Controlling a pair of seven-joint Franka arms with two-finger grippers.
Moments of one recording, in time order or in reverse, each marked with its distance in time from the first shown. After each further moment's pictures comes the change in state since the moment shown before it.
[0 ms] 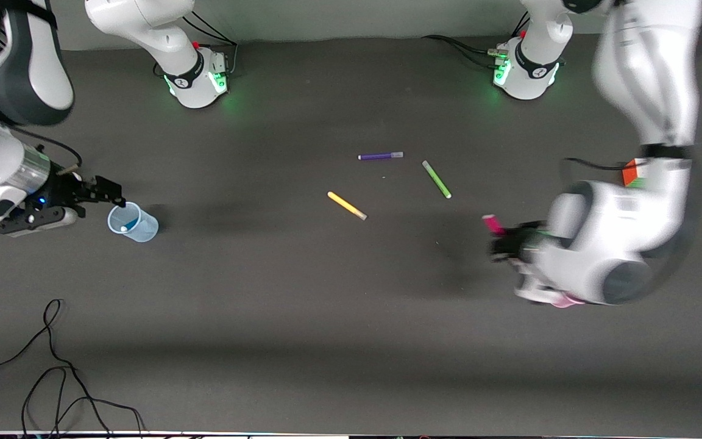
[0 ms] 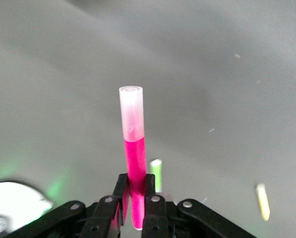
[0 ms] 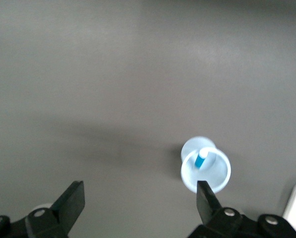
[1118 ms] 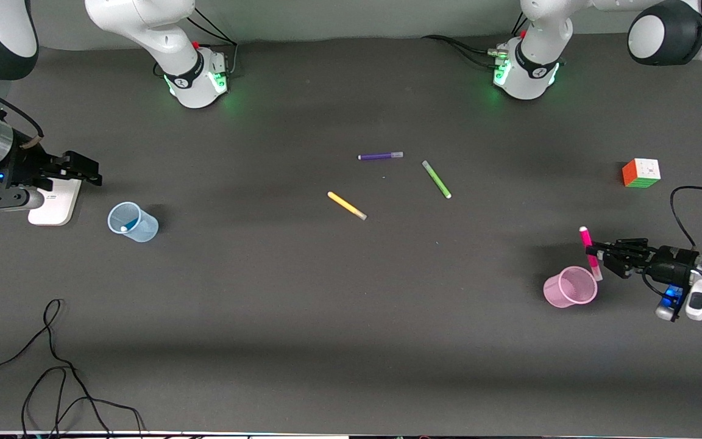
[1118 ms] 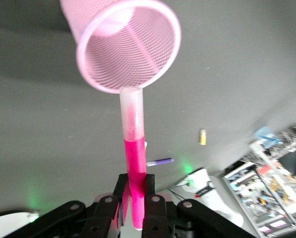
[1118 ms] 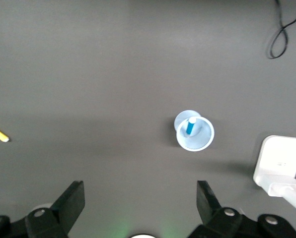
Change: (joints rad) left arm 0.422 0.241 -0.023 0.180 -0.373 -0.141 0.426; right arm -0.115 0.046 0.161 0.278 -0.079 -0.276 0.148
